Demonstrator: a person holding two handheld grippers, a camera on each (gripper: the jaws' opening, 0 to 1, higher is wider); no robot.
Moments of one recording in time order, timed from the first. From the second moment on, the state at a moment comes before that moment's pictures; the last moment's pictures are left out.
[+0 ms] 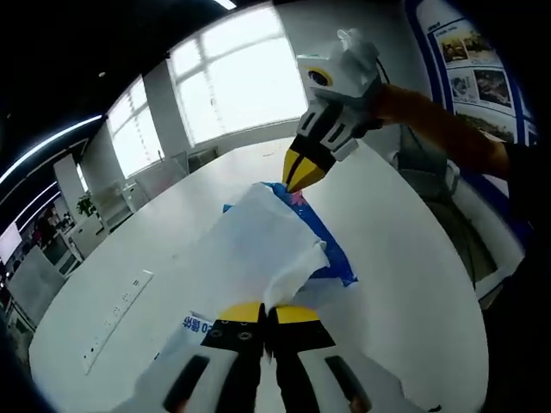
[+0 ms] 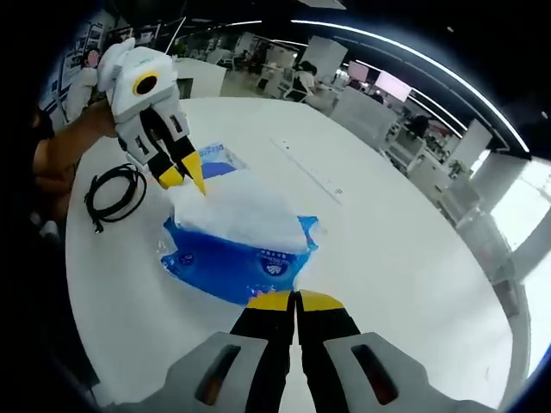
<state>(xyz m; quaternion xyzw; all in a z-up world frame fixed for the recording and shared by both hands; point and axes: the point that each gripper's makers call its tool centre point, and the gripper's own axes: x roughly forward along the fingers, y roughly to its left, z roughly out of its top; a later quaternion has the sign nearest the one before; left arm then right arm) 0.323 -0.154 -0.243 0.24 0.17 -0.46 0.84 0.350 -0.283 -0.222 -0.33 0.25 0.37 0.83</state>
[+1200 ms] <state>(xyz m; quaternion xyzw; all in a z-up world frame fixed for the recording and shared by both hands) 0.303 -0.166 -0.302 0.25 0.22 -0.48 0.81 0.355 -0.316 -0.285 -0.31 0.32 0.33 0.83</state>
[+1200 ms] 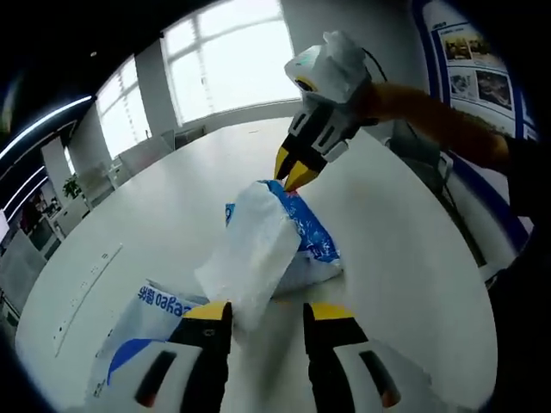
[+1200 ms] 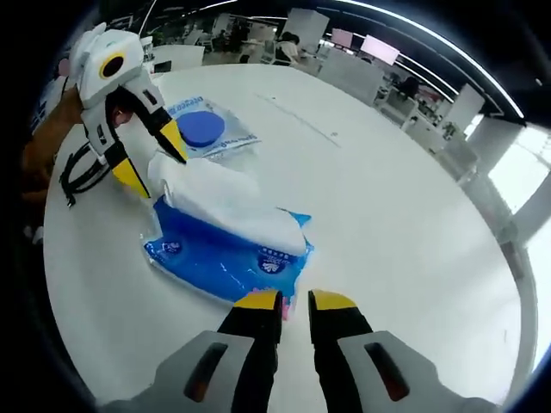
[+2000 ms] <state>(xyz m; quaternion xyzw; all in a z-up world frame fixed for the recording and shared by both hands) 0.239 -0.189 -0.284 0.22 0.22 -0.50 0.81 0.337 -0.299 -0.264 -0.34 0.30 0.35 0.82</state>
